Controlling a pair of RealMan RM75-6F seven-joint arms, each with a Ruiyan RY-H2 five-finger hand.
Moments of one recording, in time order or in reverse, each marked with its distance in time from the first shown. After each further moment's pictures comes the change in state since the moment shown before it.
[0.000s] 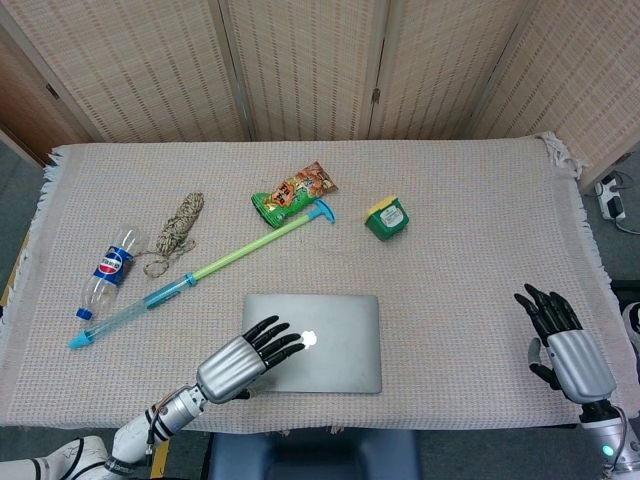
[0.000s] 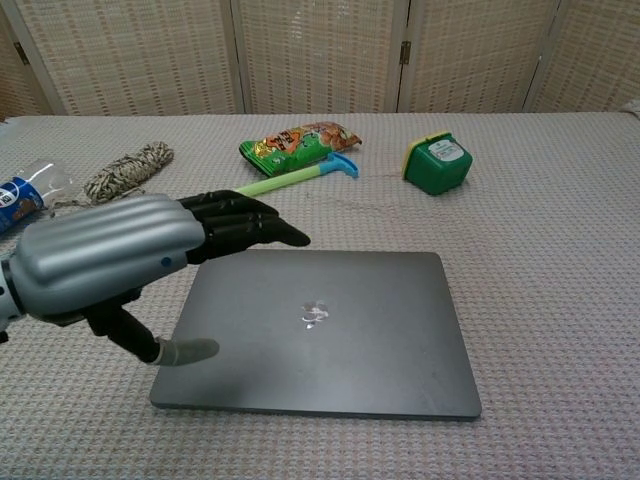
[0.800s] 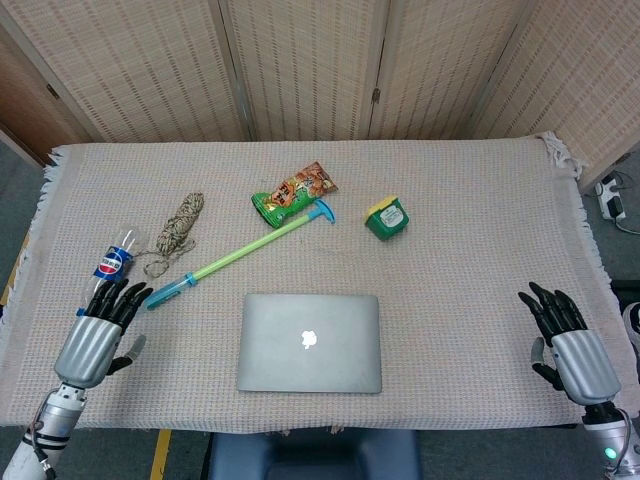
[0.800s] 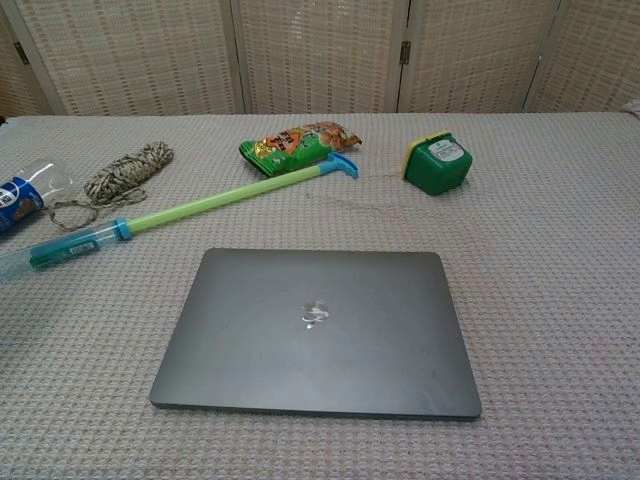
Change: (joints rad) left arm 0.303 0.232 -0.037 0.061 -0.145 0.336 -0.083; right arm -0.008 0.006 0.002 -0.016 -0.004 0.035 -0.019
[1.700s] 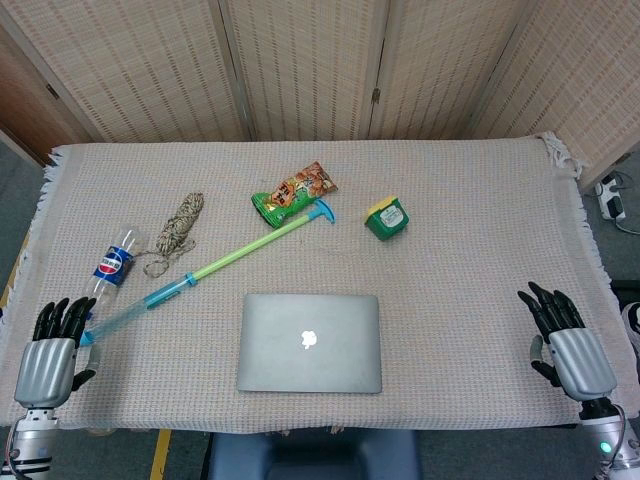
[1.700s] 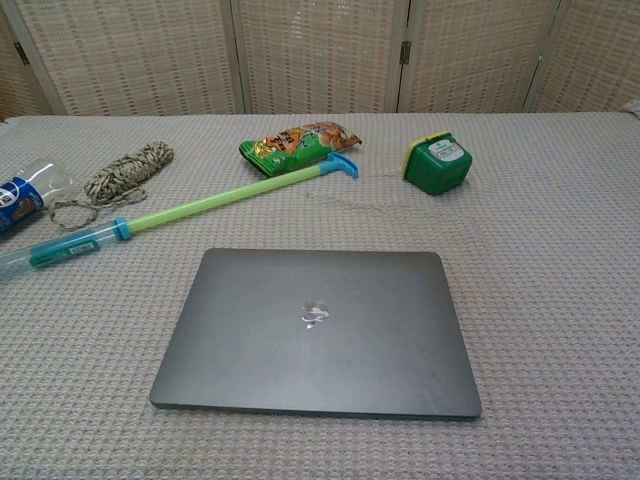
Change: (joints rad) left arm 0.163 -0.033 -0.006 -0.044 -0.234 0.115 0.130; right arm 0.015 -0.019 -0.003 0.016 0.044 -0.032 -0.013
